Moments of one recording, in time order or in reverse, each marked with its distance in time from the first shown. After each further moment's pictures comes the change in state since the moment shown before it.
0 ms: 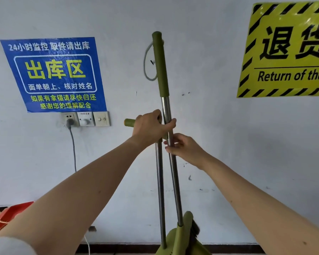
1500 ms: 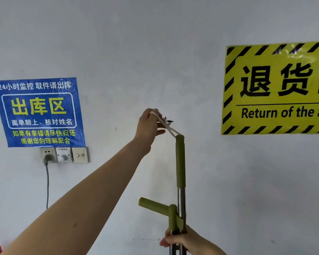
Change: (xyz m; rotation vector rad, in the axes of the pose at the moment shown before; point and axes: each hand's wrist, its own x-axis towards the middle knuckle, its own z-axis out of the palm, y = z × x) left_hand 0.109 0.132 0.025 -1.056 0.024 -0.297; right_hand -0.019 0.152 -0.073 0.266 -0.384 0.400
